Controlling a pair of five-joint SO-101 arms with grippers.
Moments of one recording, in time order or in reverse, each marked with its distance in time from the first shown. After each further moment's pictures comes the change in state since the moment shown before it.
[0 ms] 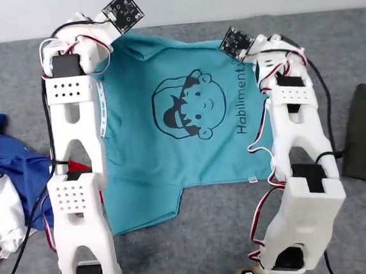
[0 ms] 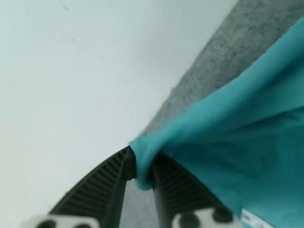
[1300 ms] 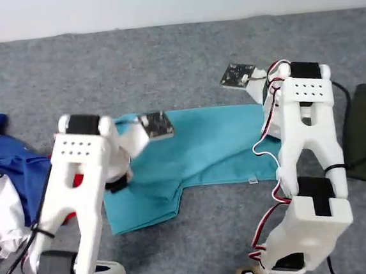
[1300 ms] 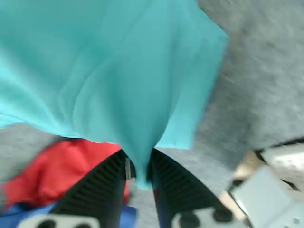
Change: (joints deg) left arm 8.2 -58.7 90.1 30.2 0.4; right arm 1.1 -10.1 -2.7 75.1 4.5
